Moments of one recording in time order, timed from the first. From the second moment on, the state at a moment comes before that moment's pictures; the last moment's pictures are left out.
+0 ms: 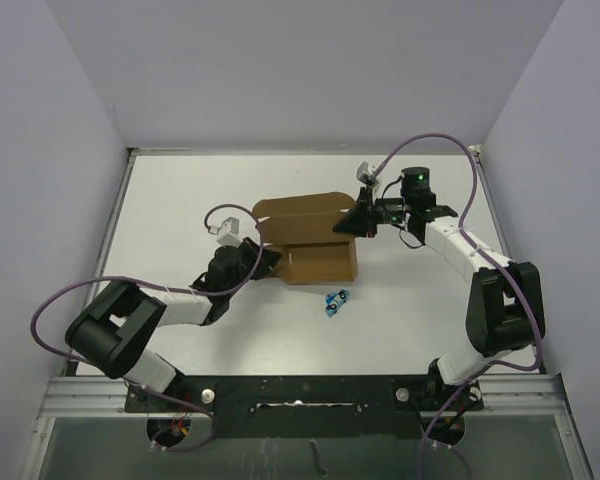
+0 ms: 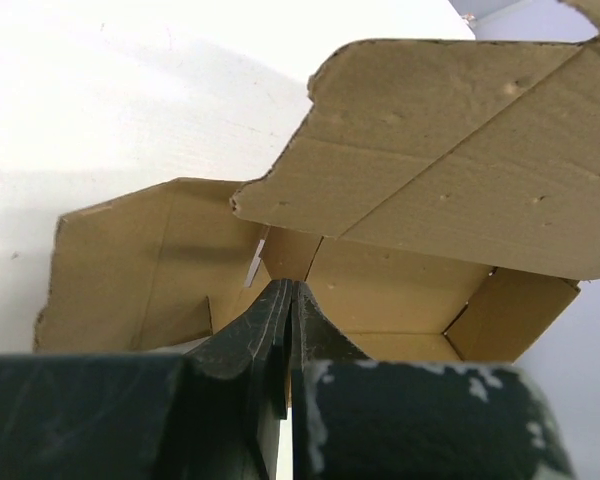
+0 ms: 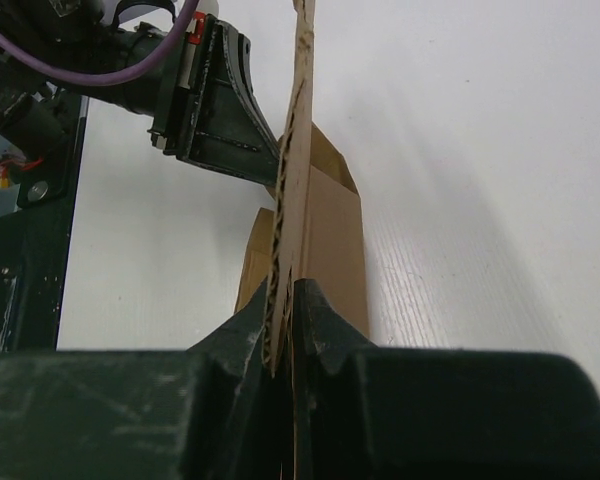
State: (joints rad) left arm -0.60 1.51 0.43 0.76 -0.07 -0.98; right arm 0.21 1.59 1.10 -0.11 -1.17 -0.30
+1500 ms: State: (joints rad) left arm -0.33 1.44 0.59 0.23 0.25 -0.86; right arm 0.10 1.60 1.10 -0.08 -1.23 -0.29
